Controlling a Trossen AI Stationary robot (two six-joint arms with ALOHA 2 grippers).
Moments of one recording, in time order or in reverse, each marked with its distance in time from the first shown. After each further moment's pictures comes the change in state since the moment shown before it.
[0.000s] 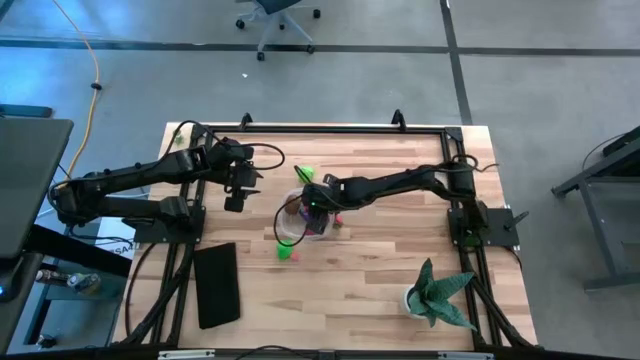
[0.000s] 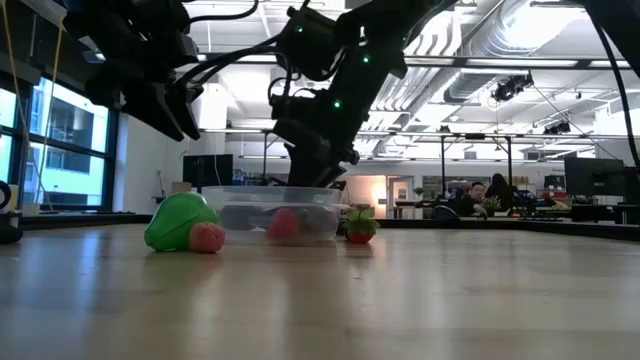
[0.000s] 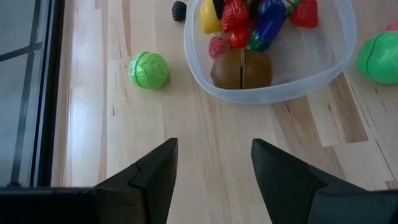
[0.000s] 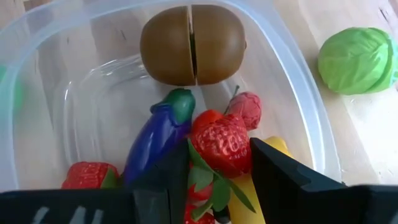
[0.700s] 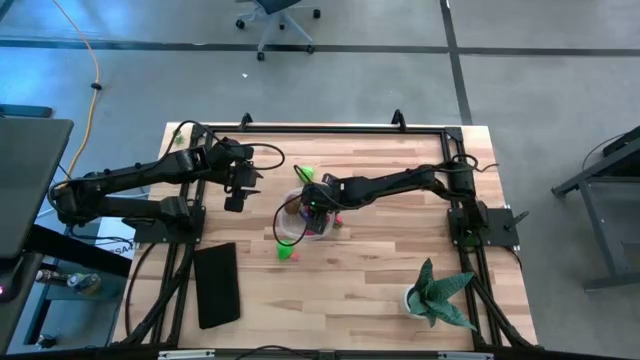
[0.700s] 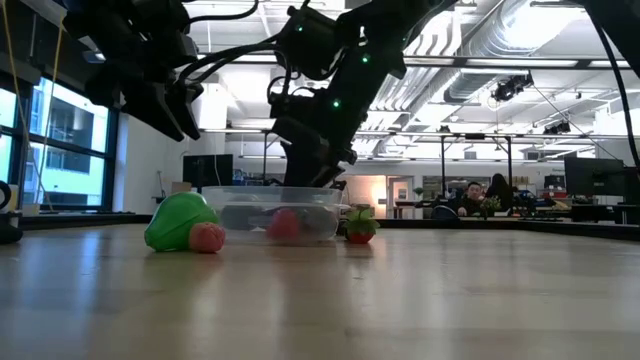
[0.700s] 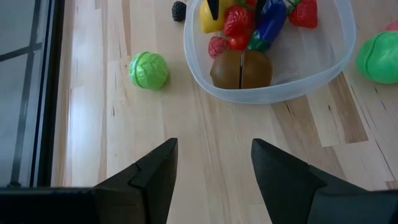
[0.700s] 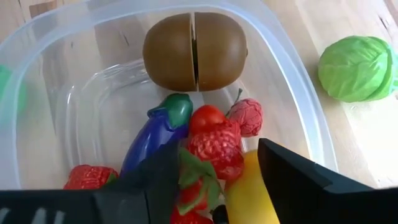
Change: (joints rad) left arm 0.000 0.000 0.000 0.000 0.000 0.000; right arm 0.000 0.000 0.000 0.015 -0.005 -0.019
